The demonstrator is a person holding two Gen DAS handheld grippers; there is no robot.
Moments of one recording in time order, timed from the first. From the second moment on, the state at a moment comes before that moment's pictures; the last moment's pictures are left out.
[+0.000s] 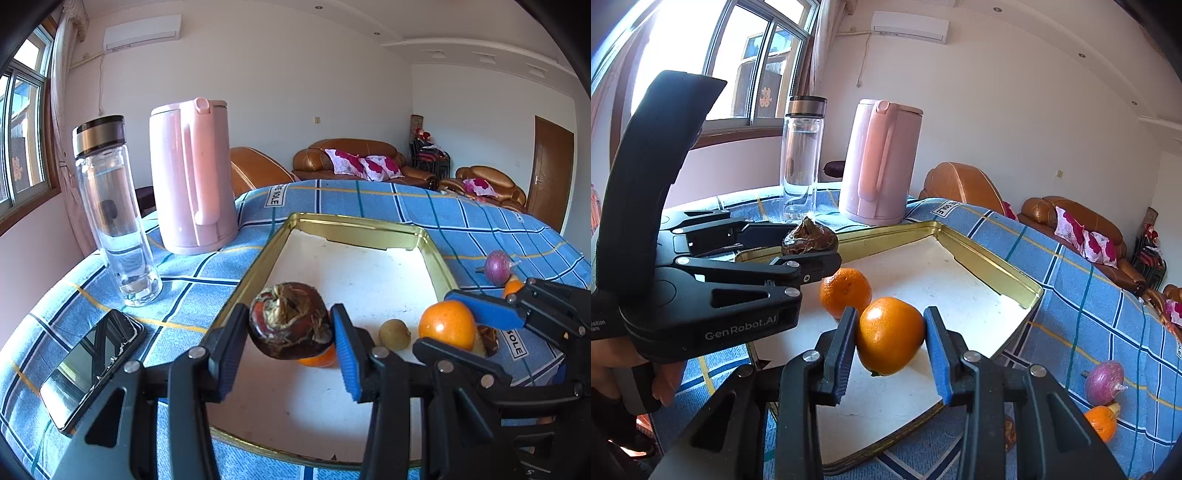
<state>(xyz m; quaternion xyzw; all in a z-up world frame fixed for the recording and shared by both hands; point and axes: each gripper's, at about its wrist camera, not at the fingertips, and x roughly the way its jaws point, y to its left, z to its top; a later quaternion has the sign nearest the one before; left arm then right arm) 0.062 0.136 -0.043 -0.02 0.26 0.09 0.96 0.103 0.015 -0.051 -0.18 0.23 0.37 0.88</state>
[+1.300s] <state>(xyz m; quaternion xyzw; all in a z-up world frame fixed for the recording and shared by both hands) 0.078 0.141 -0.054 -0.02 0.31 0.08 0.95 0.112 0.026 -0.062 -0.20 0.27 0.39 0.86</state>
